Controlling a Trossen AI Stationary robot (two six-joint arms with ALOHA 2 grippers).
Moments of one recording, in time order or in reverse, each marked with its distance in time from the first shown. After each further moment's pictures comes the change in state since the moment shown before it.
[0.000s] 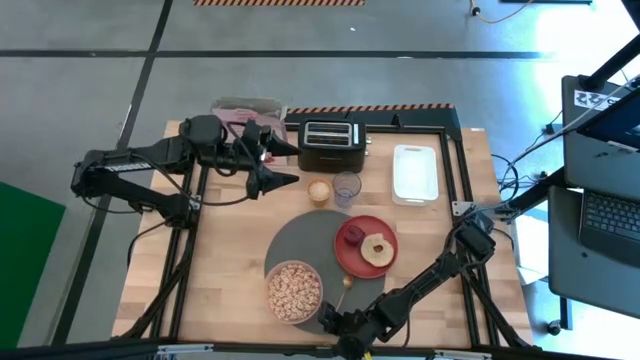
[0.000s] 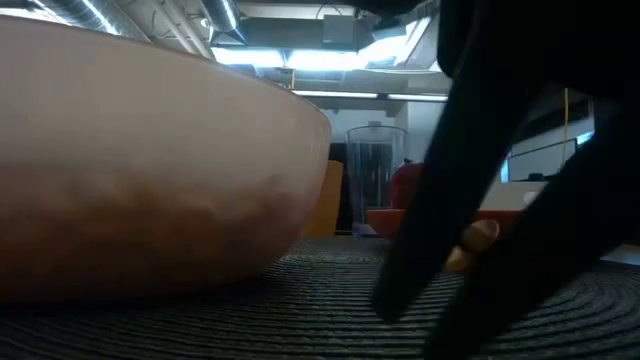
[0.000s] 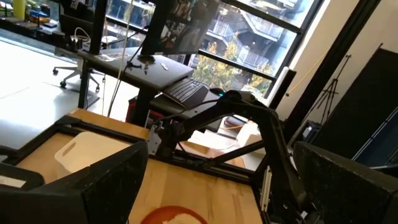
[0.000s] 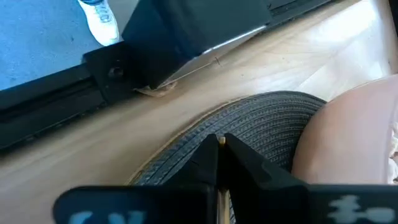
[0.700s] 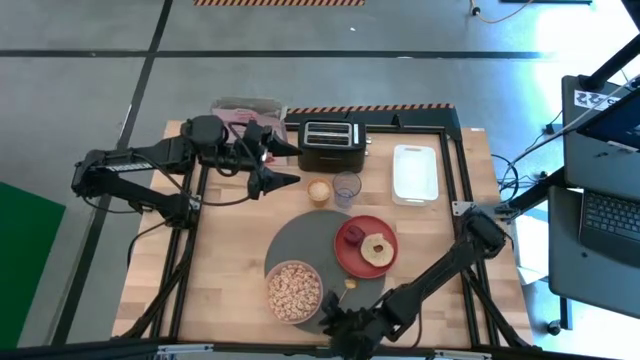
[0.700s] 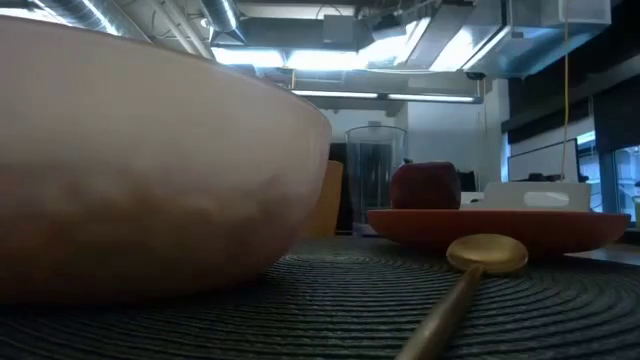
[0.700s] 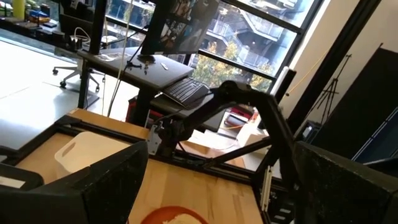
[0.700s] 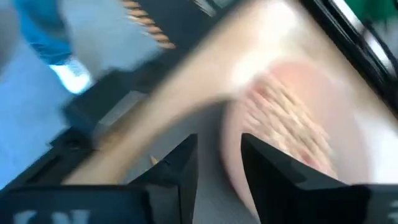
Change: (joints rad) left arm 0.000 0.008 0.000 0.006 0.001 0.001; right arm 0.001 -0.106 0.050 -0.055 0.091 0.278
